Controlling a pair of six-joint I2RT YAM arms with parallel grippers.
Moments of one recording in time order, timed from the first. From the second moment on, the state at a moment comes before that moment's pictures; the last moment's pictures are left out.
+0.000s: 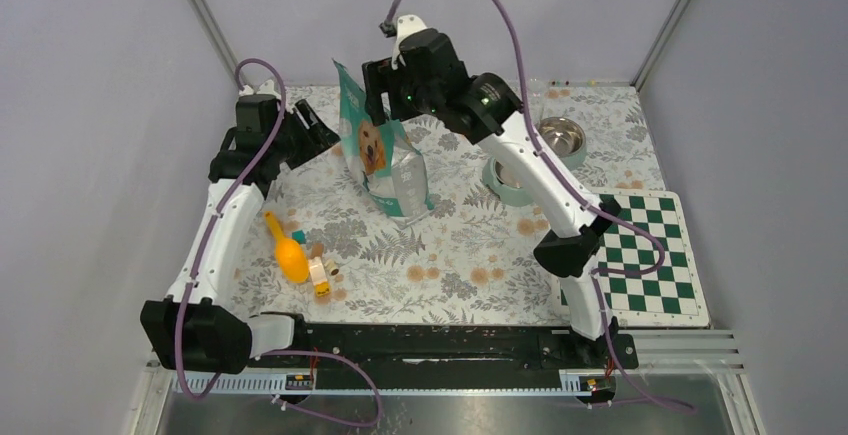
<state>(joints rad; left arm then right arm) -0.07 1.24 1.23 -0.59 0.17 -0.58 0.86 2.07 2.63 -0.97 0.13 0.31</state>
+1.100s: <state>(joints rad) -0.03 1.21 1.25 -0.59 0.25 -0.58 0.89 2.16 2.56 -0.76 0.25 0.14</state>
